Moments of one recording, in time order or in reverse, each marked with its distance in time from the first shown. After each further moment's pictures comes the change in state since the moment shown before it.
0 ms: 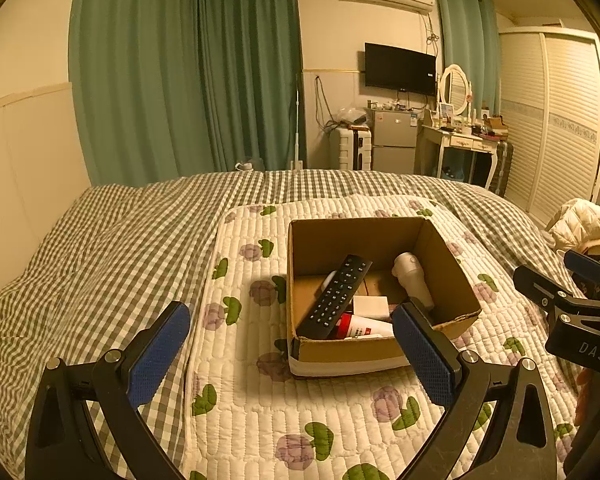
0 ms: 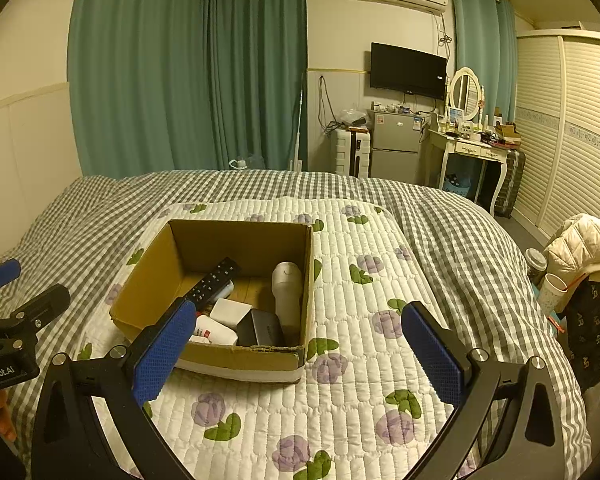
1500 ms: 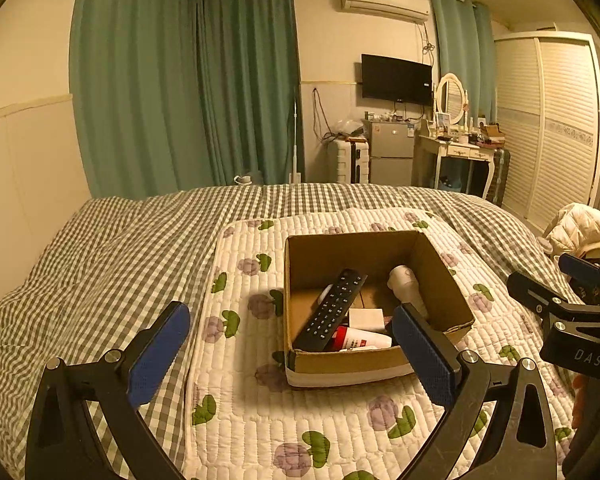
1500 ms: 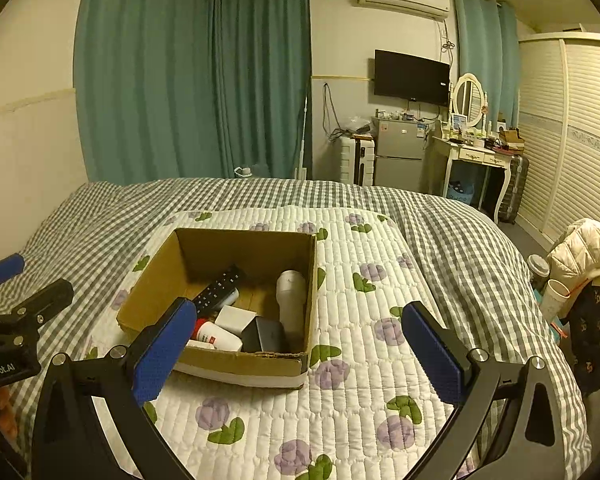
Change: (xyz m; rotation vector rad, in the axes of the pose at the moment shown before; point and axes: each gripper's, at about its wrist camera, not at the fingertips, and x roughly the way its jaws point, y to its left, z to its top) left arm -0.009 -0.003 0.008 0.009 -0.046 -0.006; right arm -0.007 0.000 0.003 -0.005 -0.028 0.019
